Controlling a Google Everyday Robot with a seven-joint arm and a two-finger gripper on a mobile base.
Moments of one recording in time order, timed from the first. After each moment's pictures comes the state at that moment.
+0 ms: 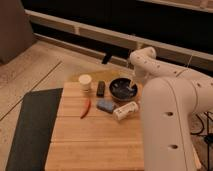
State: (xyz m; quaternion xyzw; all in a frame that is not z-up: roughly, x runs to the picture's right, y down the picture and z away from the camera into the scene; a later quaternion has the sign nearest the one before) arm 0.231 -0.002 0.915 -0.11 0.27 0.80 0.52
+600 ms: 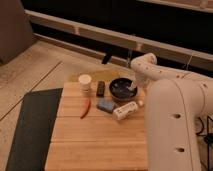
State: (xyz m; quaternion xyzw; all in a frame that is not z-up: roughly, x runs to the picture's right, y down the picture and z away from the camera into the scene) arm 0.219 0.026 0.940 -0.12 0.26 0.80 0.54
